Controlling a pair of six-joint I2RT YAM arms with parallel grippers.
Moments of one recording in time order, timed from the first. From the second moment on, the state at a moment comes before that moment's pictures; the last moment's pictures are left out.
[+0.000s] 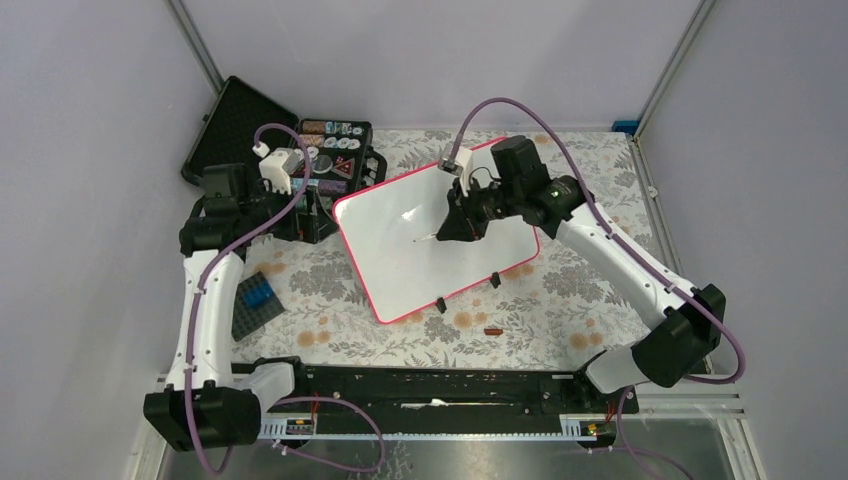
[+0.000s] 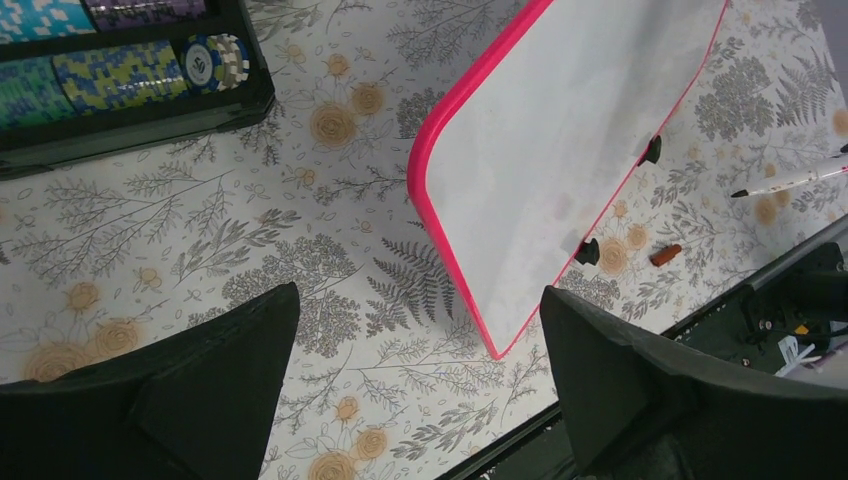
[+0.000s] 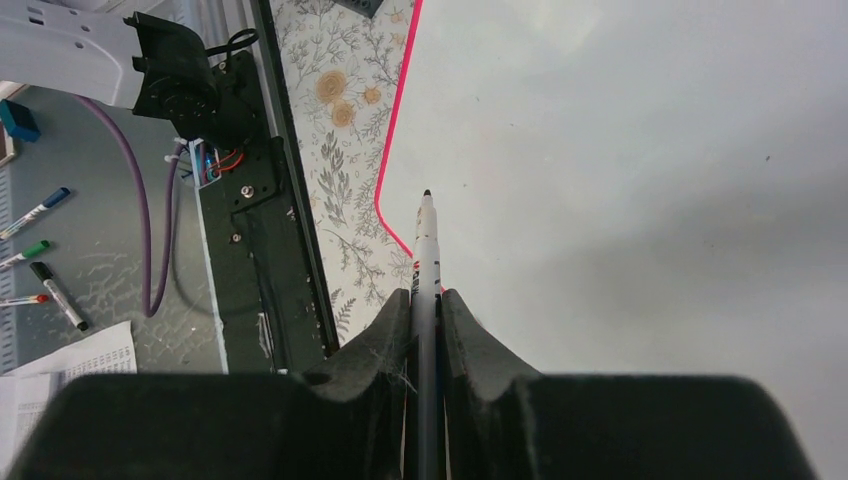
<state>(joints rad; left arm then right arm) 0.09 1.09 1.21 -0.88 0.60 0.09 0.60 1.46 1.44 -0.68 -0.72 -0.15</state>
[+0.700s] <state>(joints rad) 0.12 1.27 1.16 -0.71 0.88 0.10 0.75 1.61 1.52 -0.43 -0.52 -0.05</state>
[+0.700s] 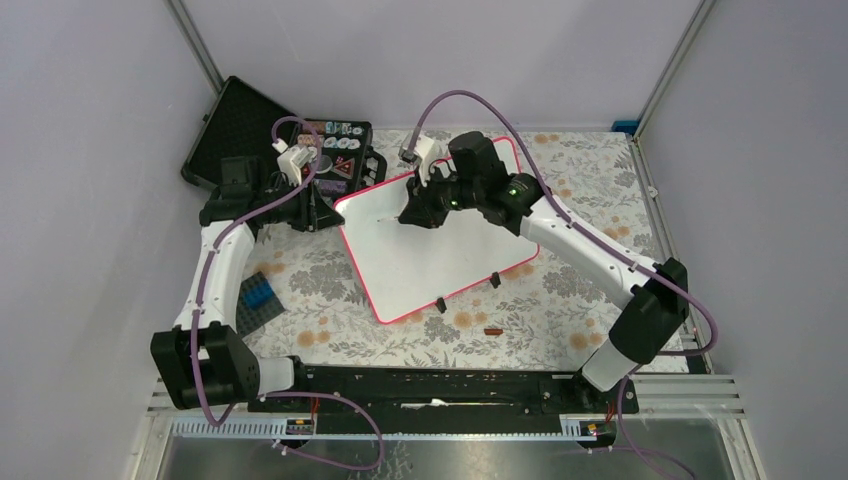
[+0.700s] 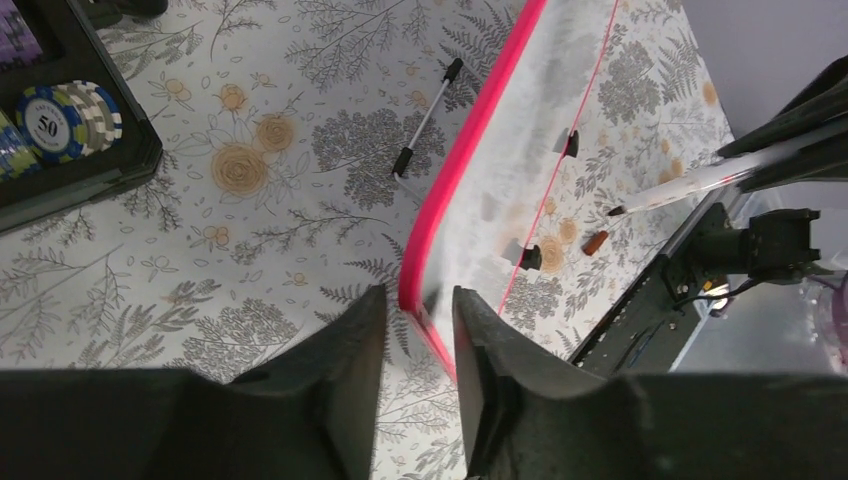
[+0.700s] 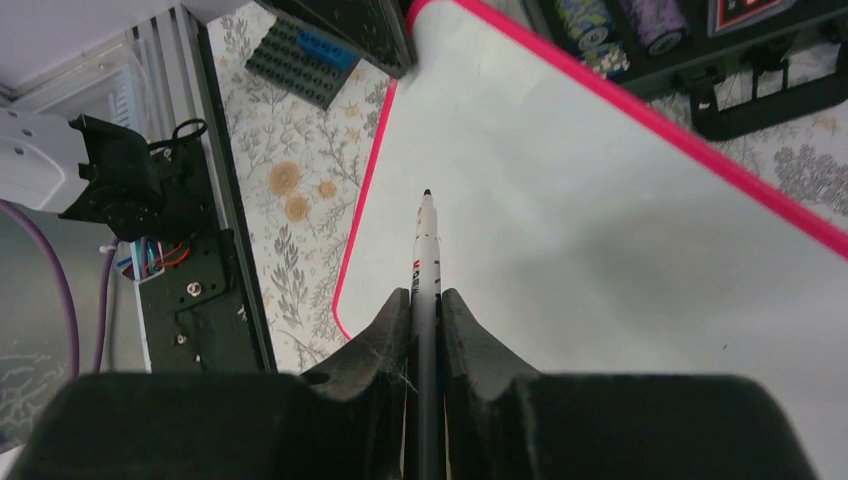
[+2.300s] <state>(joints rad) 0.12 1.29 1.15 -0.67 0.93 0.07 0.80 1.83 1.77 -0.47 -0.40 -0.04</state>
